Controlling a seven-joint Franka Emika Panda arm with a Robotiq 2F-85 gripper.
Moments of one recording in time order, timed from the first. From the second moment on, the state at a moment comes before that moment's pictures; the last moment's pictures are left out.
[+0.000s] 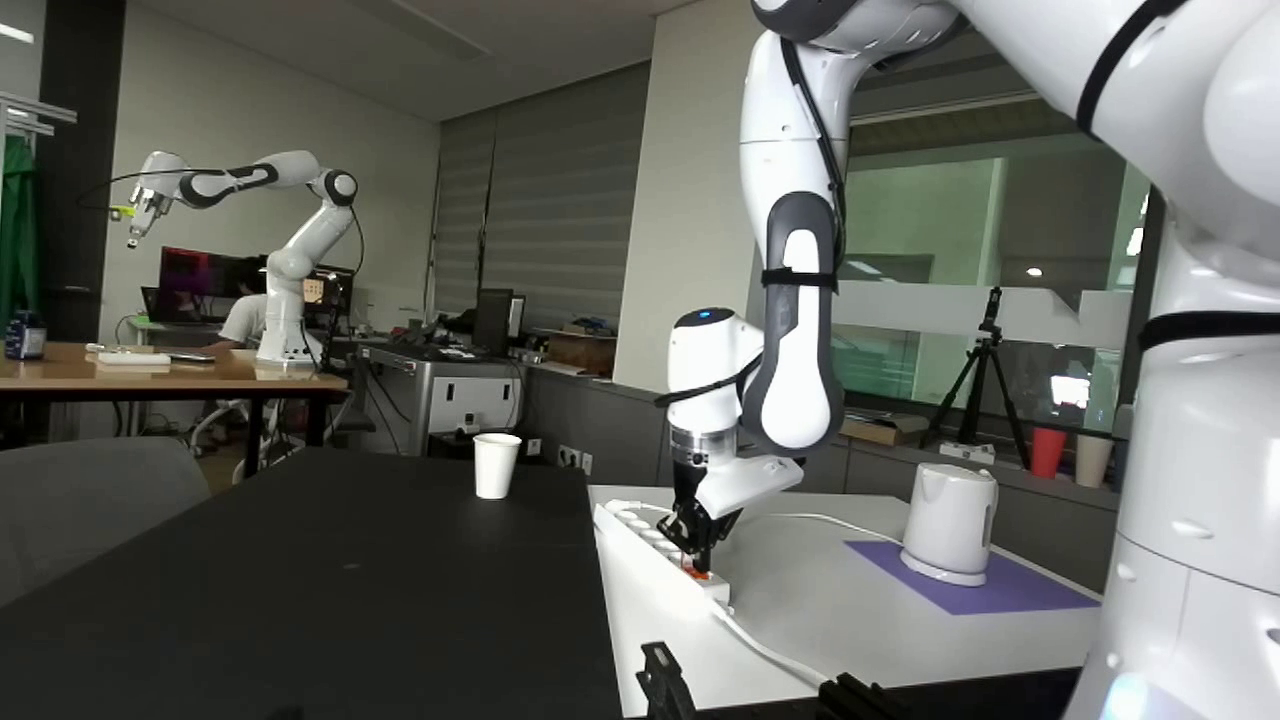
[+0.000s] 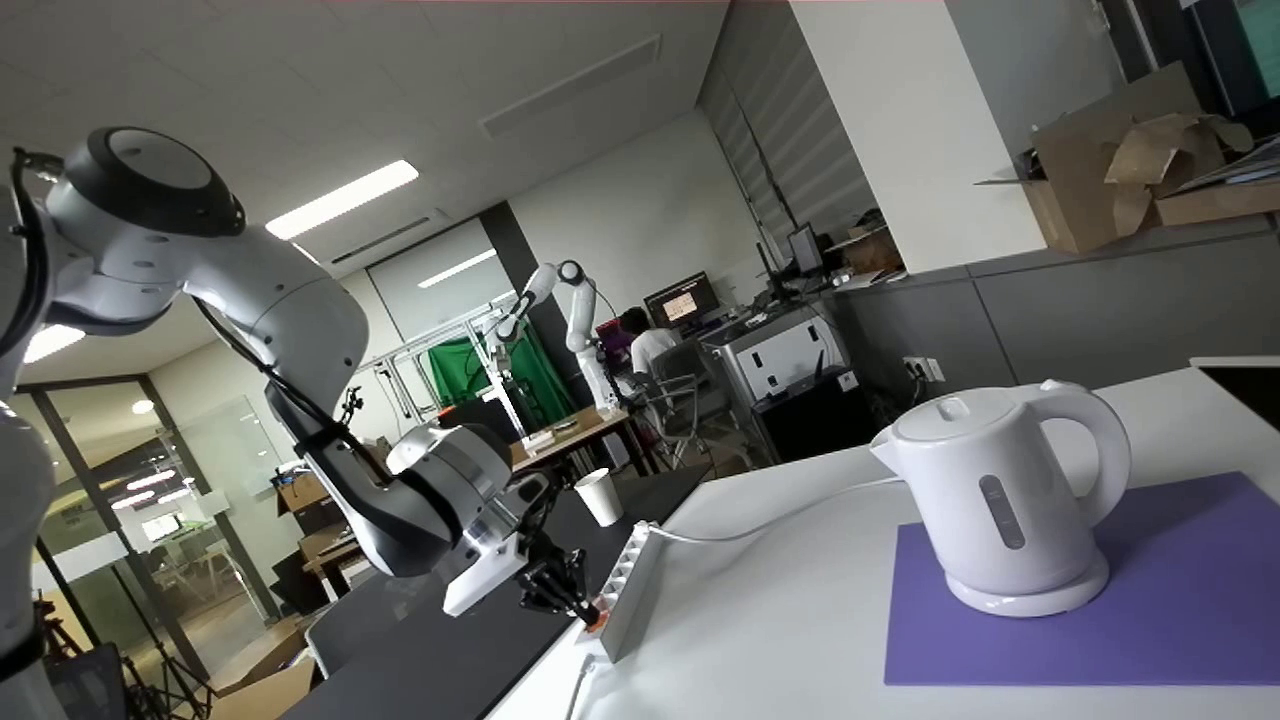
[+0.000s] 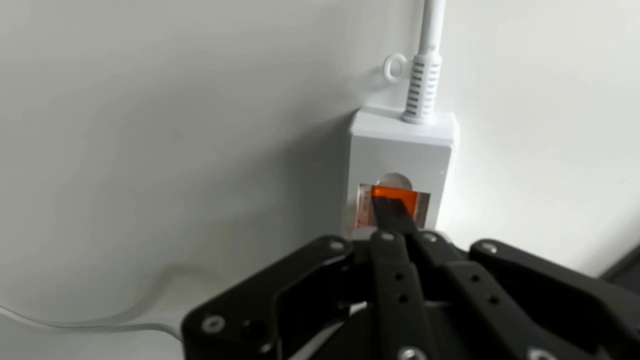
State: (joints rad) arm 0.52 0.67 -0.41 -2.32 -0.99 3.16 0.93
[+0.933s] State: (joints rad) arm 0.40 0.67 -0.32 -2.32 -0.92 3.18 0.88
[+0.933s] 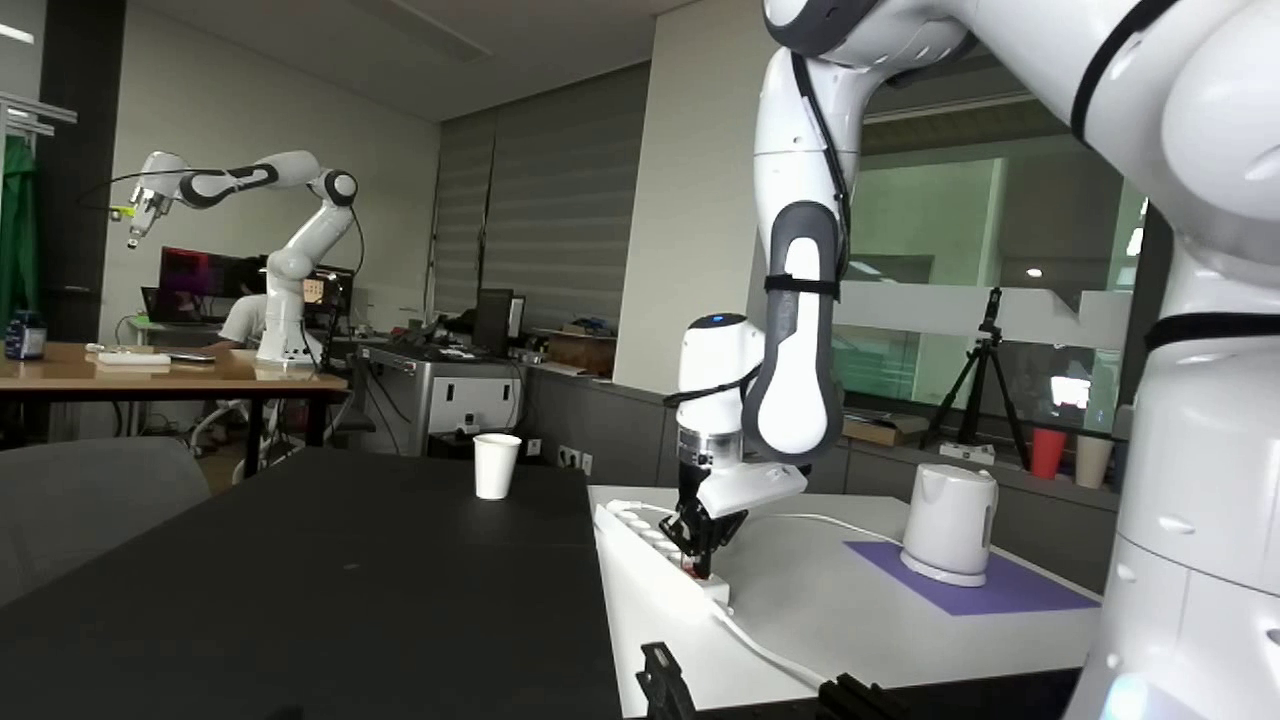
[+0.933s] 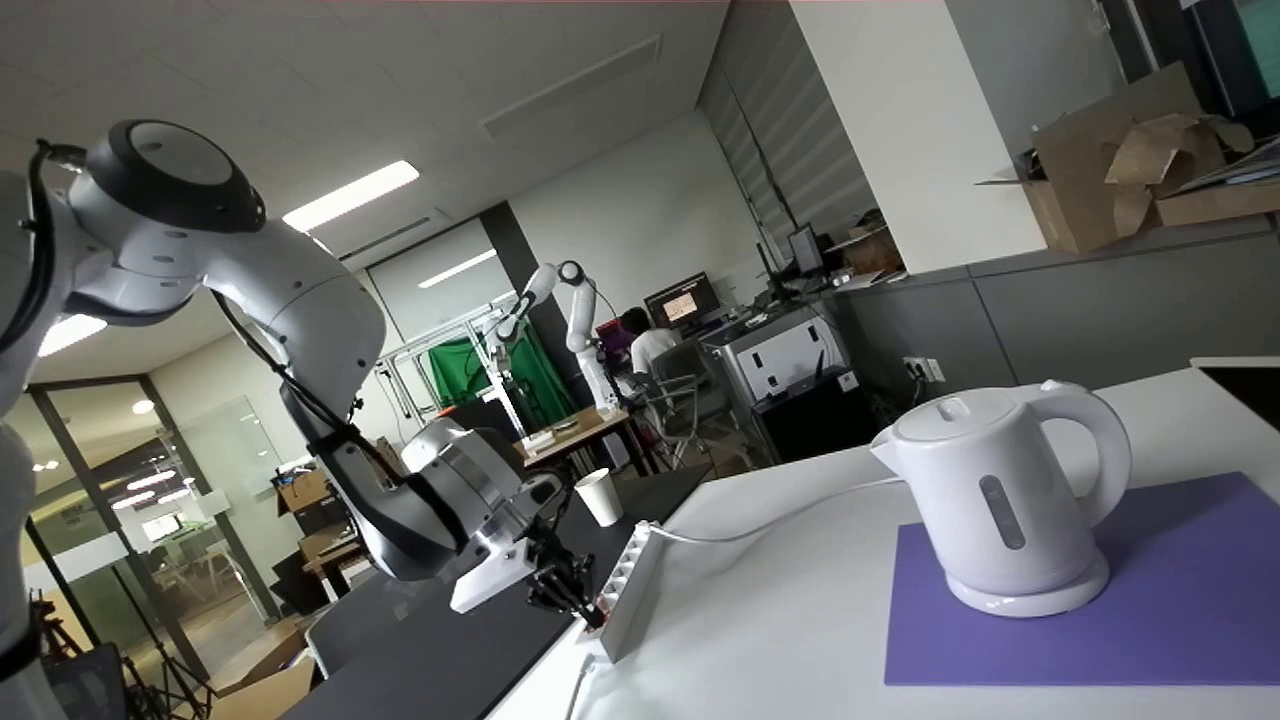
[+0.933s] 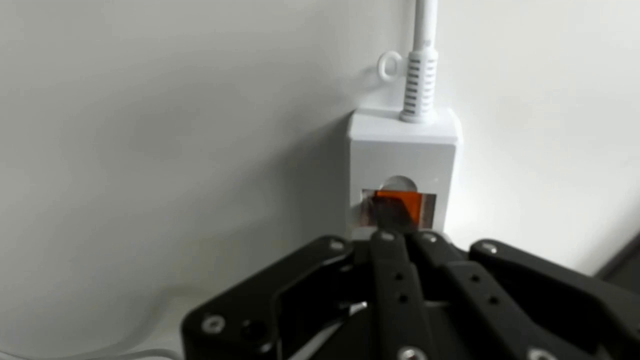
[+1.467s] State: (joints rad) arm -0.19 0.69 0.12 -2.34 -0.79 3.21 0.53
